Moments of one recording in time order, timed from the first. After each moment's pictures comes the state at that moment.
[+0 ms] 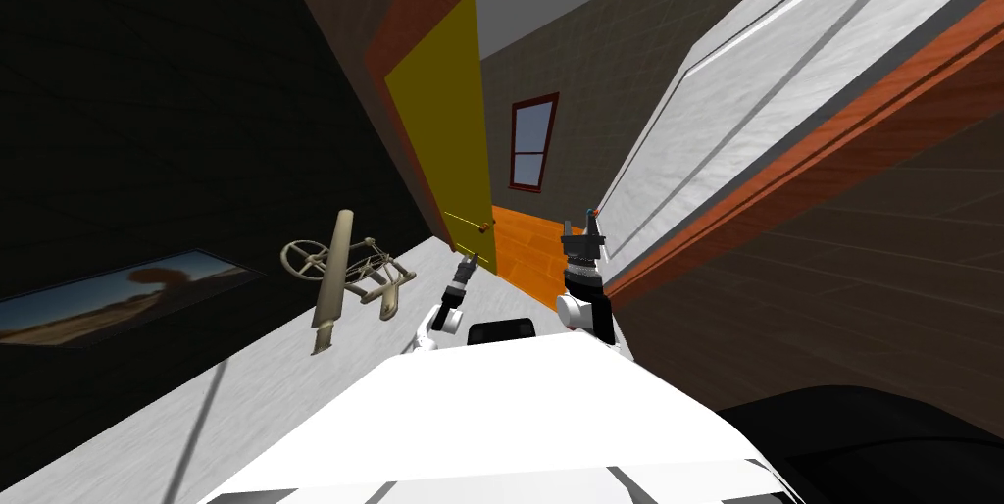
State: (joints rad) arm 0.10 0.15 -0.24 -1.29 -0.11 -0.70 -0.64
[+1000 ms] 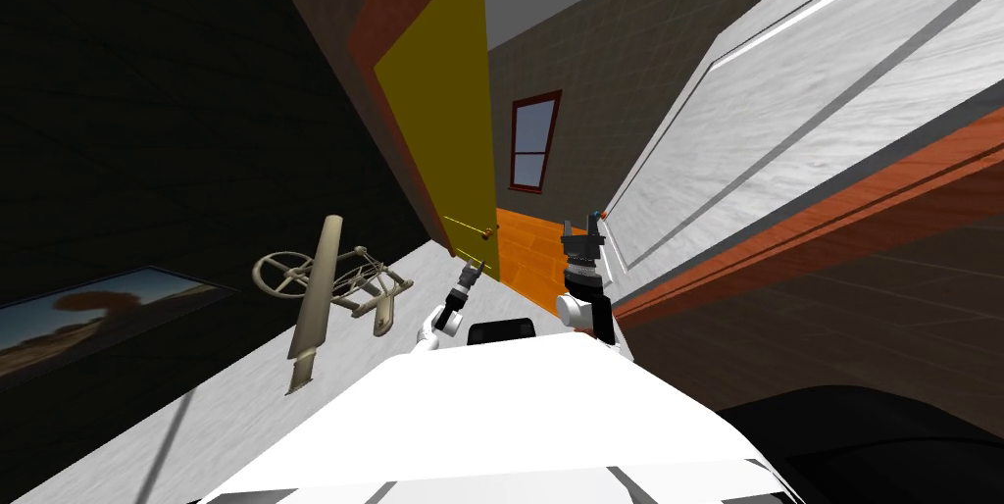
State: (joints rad) arm -0.02 0.18 -0.31 -1.01 -0.13 -0.79 -0.86
